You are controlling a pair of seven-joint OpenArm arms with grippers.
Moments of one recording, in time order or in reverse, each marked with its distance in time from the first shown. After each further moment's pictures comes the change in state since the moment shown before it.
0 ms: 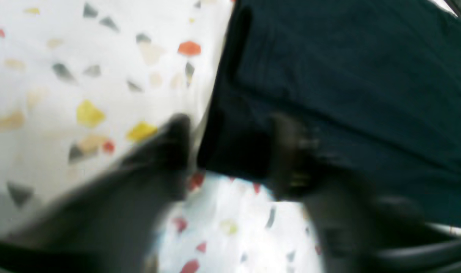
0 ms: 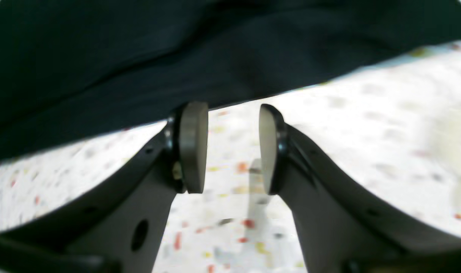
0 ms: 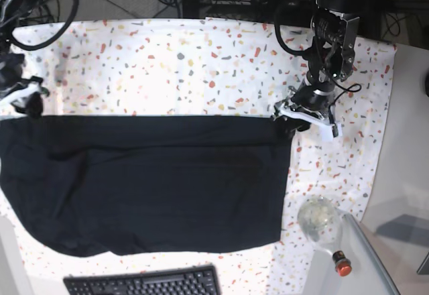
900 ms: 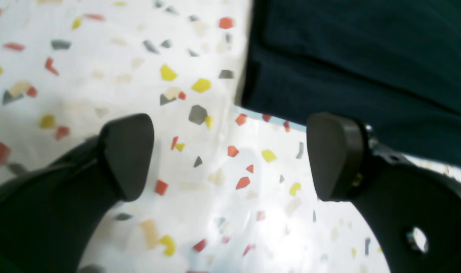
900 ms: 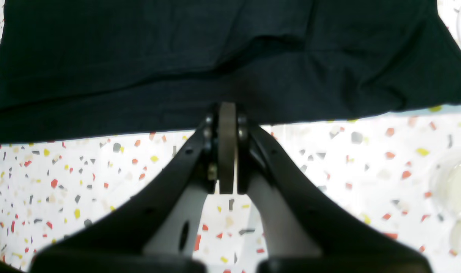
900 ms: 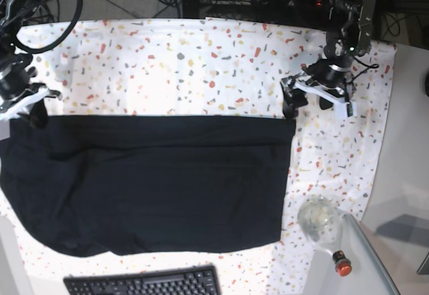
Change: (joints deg) left arm 10.2 -4.7 -0.4 12.3 0.3 0.8 2.1; right arm -3.8 -1.0 -9.7 9.4 0.1 -0.1 -0.1
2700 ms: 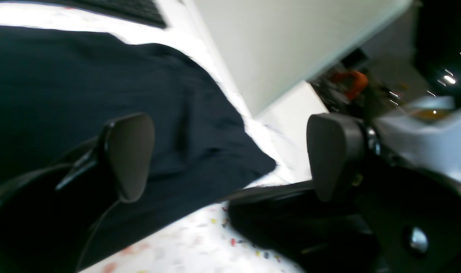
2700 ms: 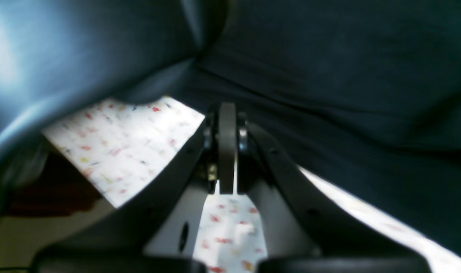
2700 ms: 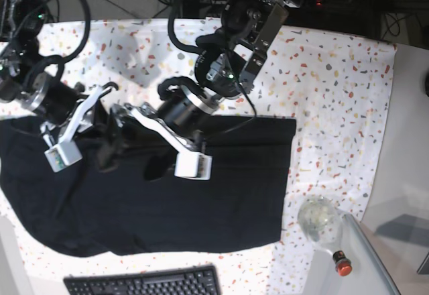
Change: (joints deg) left arm -10.3 18.7 31.3 19.0 0.5 -0.3 0.1; right arm -0.6 12.0 -29.8 3.9 15.9 -0.4 -1.2
